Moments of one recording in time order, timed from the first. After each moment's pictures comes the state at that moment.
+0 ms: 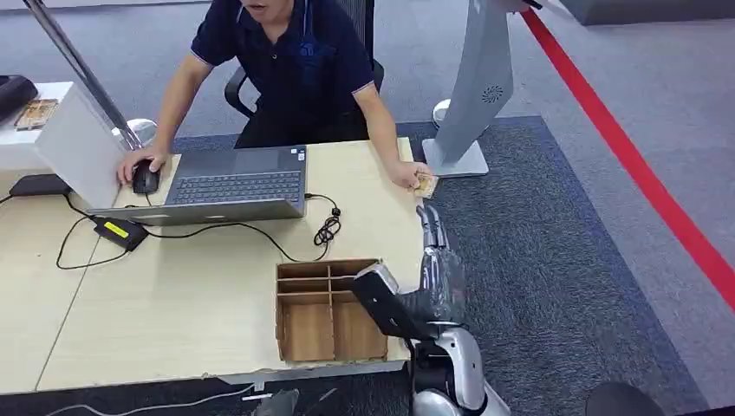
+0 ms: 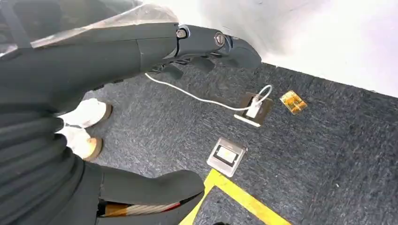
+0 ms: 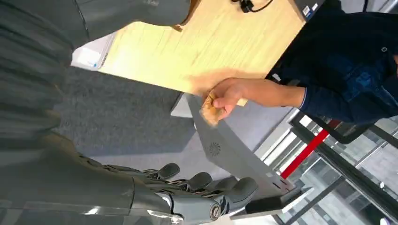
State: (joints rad) left arm -0.18 -0.10 -0.80 -0.41 -0.71 0.18 0.32; right arm -0.15 -0.03 0.65 -1.56 1.01 -0.52 0.37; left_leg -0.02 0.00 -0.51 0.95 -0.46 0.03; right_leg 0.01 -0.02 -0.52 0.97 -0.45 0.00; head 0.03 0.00
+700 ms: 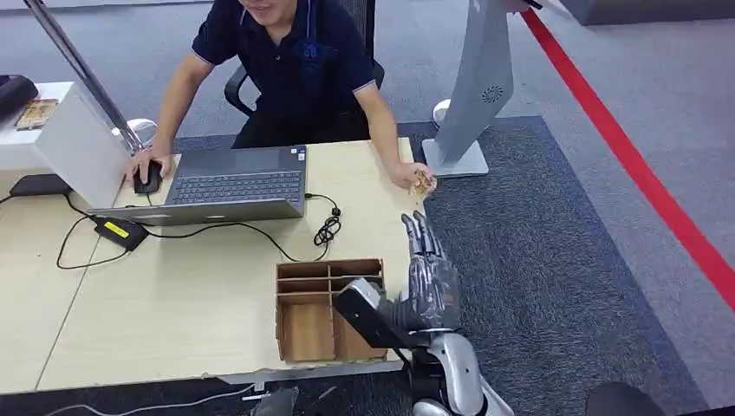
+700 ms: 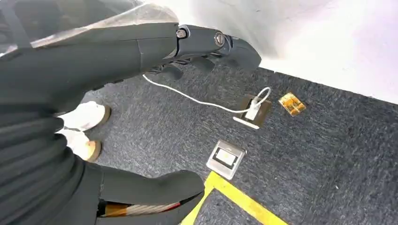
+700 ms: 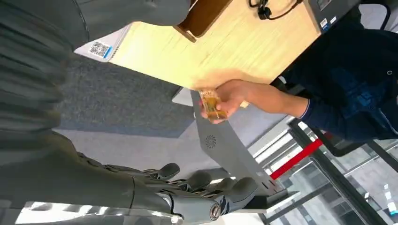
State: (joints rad) left arm -0.19 -0.10 -0.78 -0.41 -0.73 0.16 0.31; right arm -0.15 -0.05 0.70 -1.55 1.10 -0.45 0.41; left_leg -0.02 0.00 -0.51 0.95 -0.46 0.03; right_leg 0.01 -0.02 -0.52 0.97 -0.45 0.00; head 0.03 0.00
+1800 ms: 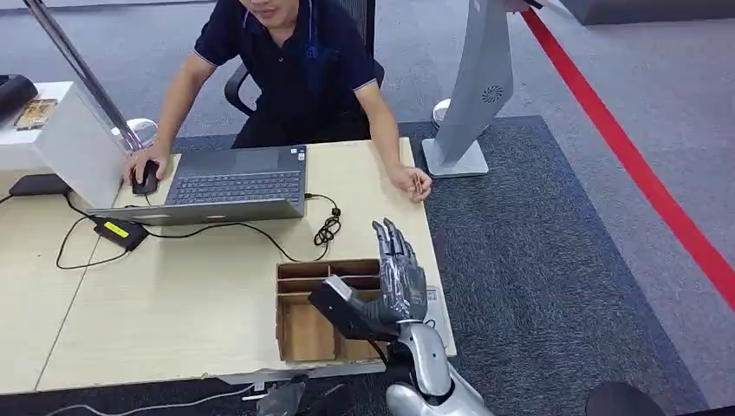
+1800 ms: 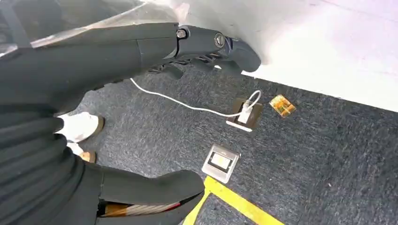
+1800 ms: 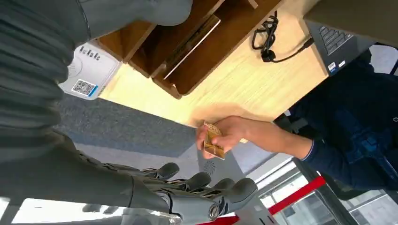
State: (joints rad) left arm -0.21 -0.11 -0.78 -0.41 -0.75 0.11 0.29; right arm -0.25 0.04 0.73 -1.27 1.02 -0.51 0.35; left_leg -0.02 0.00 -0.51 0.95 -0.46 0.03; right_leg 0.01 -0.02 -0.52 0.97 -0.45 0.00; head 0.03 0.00
